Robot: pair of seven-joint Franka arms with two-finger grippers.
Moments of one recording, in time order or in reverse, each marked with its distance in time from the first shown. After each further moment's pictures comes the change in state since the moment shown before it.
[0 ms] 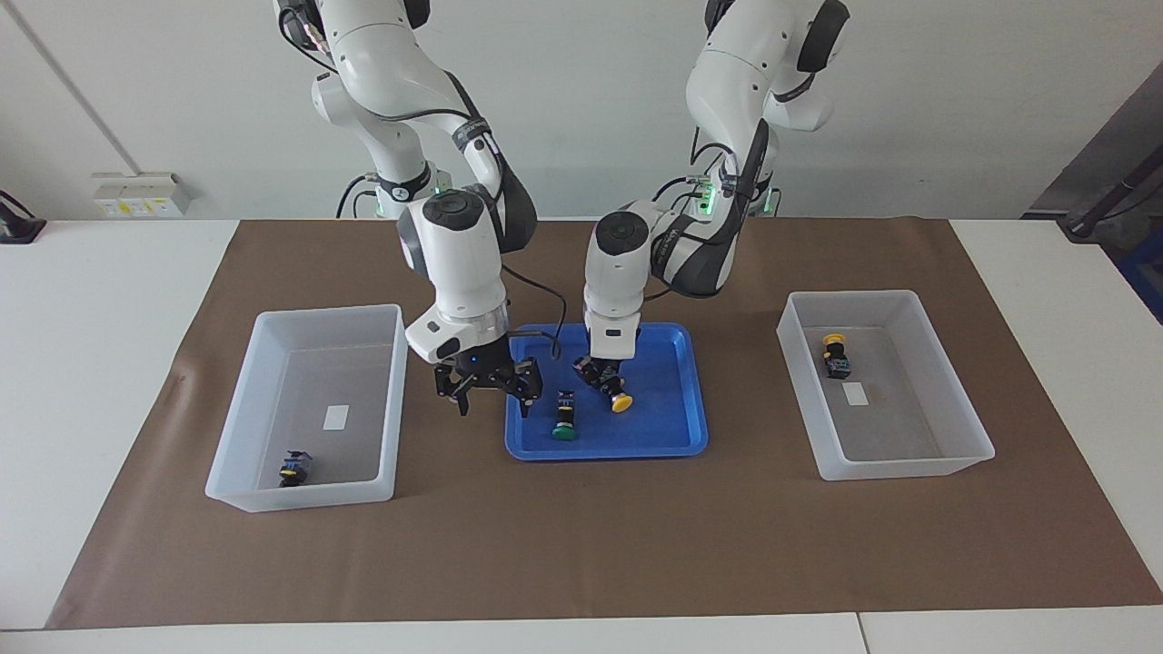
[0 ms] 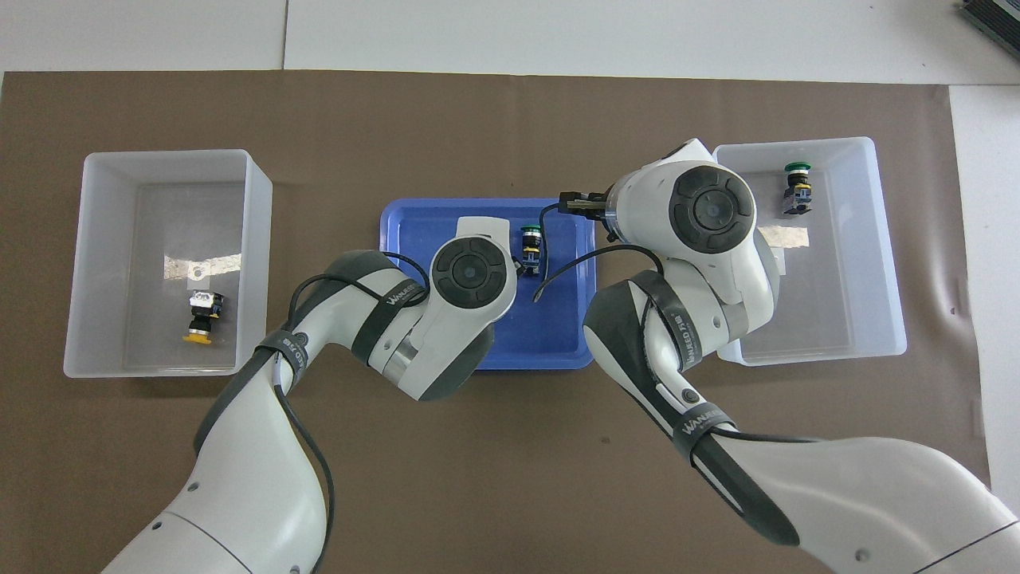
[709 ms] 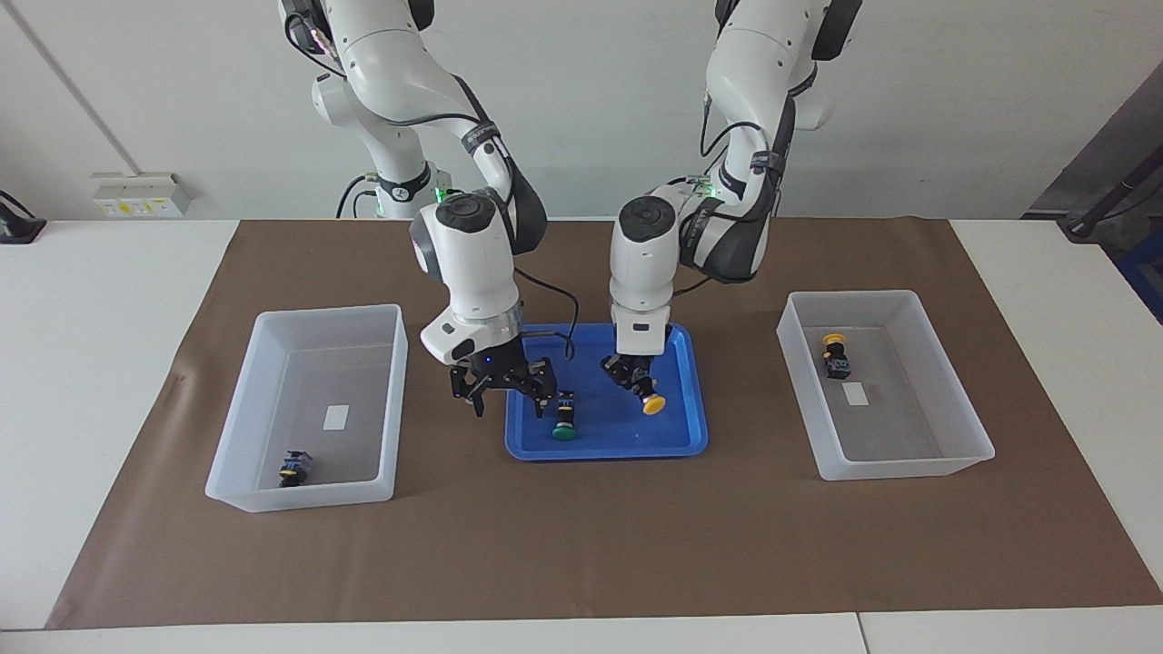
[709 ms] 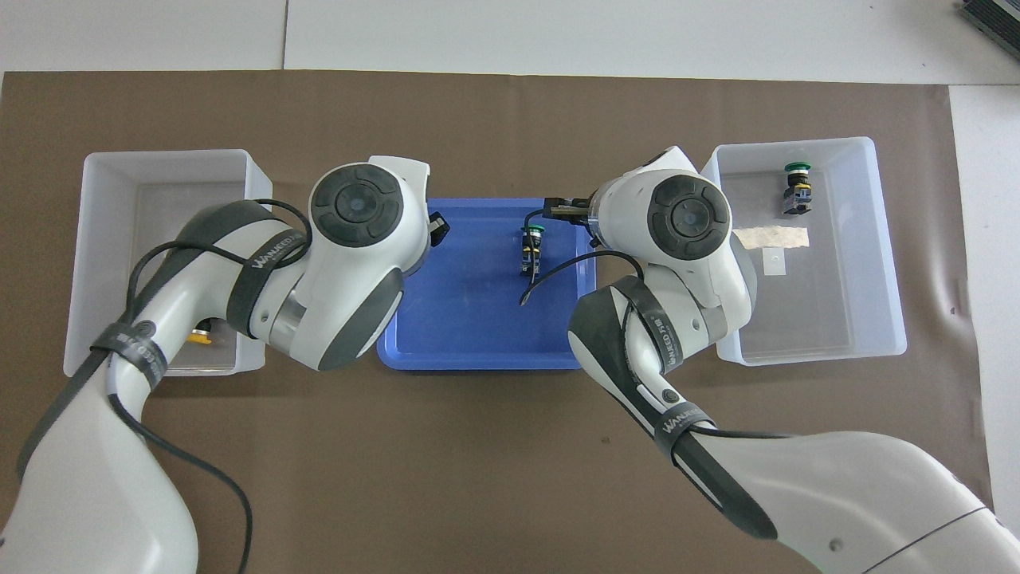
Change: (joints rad) left arm 0.167 -0.186 0.021 0.034 0.021 -0.236 0.257; right arm 0.028 0.040 0.001 0.010 0.004 0.019 0.012
